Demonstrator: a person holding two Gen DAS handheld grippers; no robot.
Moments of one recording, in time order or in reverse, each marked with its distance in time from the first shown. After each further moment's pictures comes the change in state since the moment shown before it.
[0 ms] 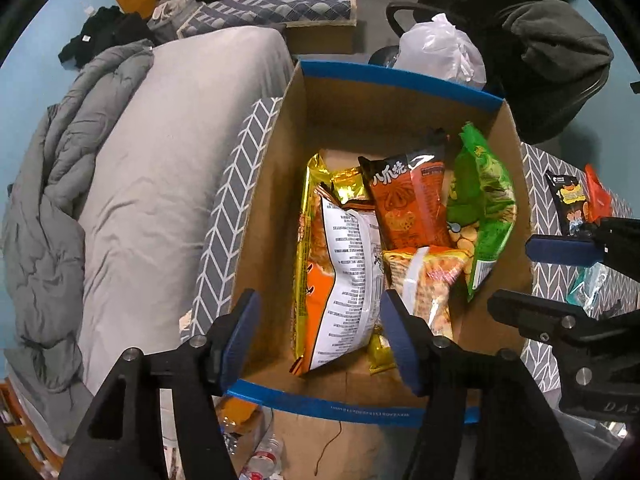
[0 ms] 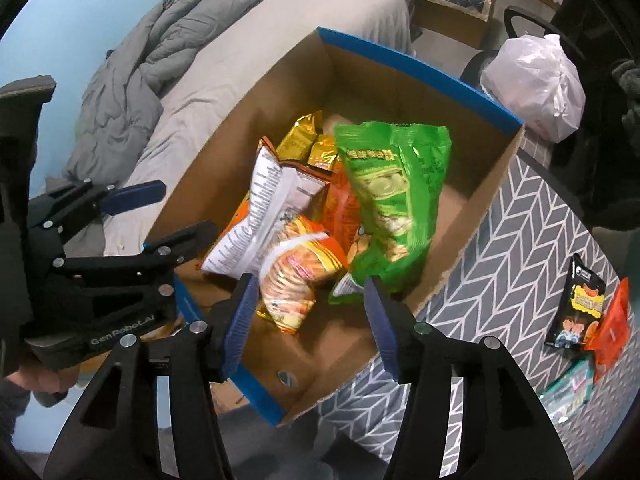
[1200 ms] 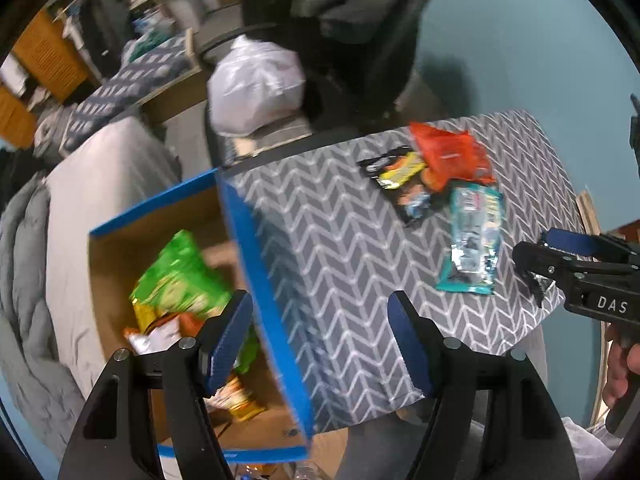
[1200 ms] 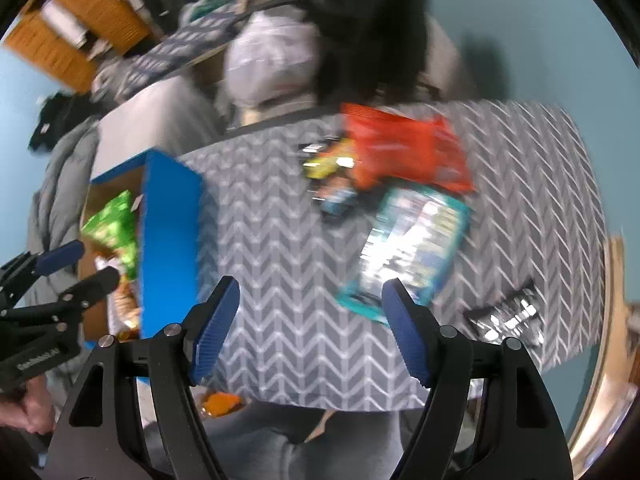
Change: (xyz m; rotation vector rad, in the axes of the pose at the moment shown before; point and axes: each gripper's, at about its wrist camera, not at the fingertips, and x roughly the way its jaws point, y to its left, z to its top) left arm -0.062 -0.226 0.040 0.481 -0.038 -0.186; right arm -0.119 -0.190 -0.181 0.744 -0.249 -0.195
